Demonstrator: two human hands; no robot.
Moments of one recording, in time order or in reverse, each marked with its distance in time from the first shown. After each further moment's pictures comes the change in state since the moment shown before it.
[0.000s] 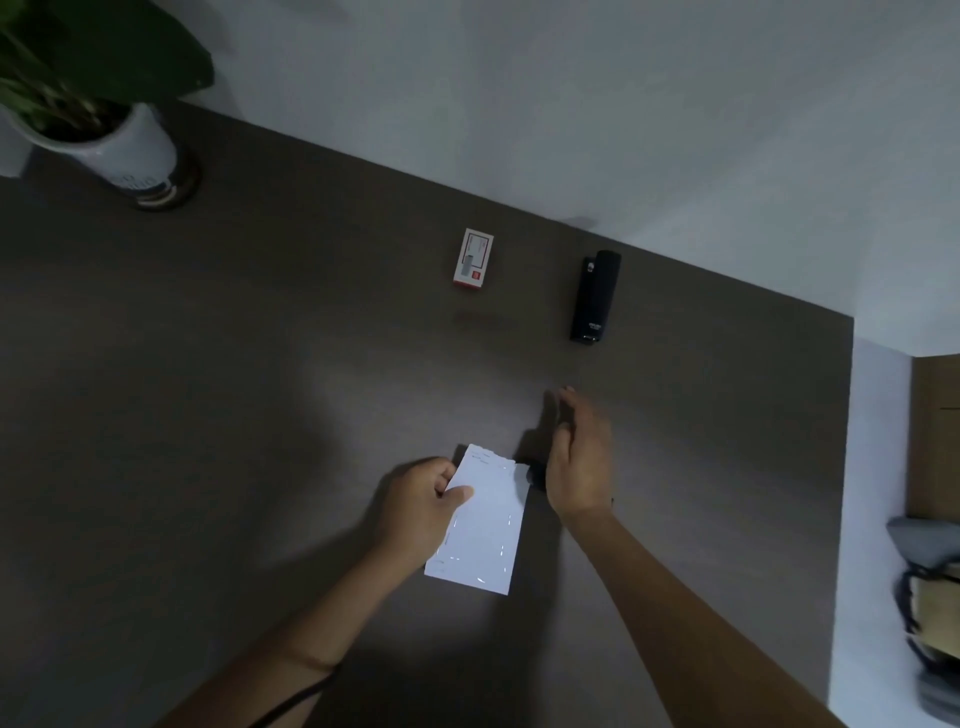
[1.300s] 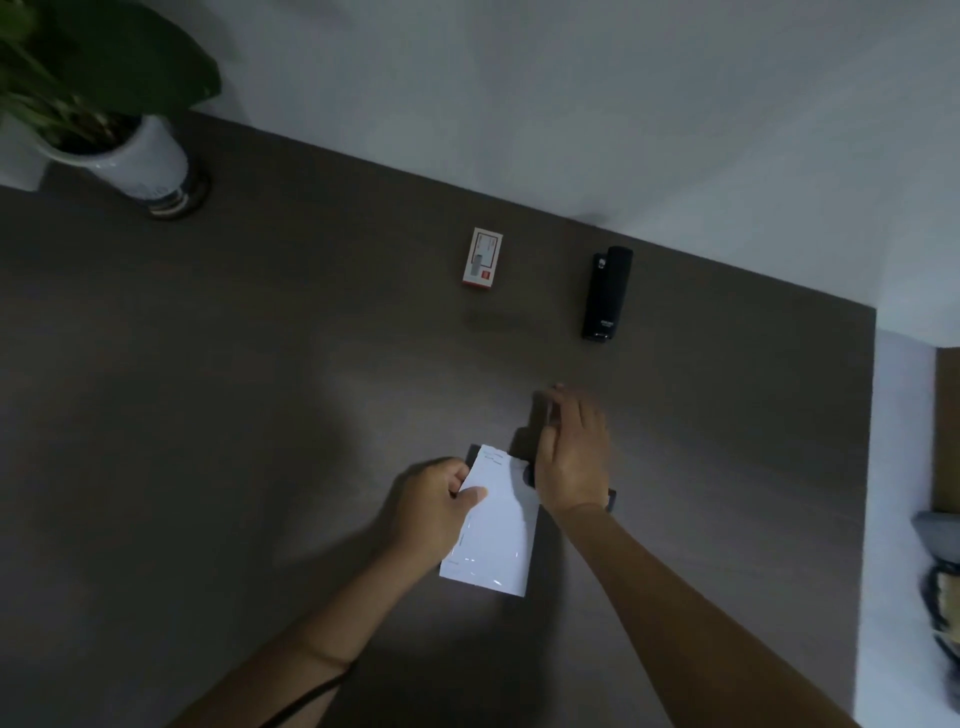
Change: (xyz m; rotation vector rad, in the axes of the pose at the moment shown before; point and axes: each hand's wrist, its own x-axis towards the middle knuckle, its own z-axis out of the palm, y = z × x) left_hand 0.006 -0.005 0.001 0.027 -0.022 0.030; right_hand 0.000 -0.006 0.022 -0.173 0.008 -0.098
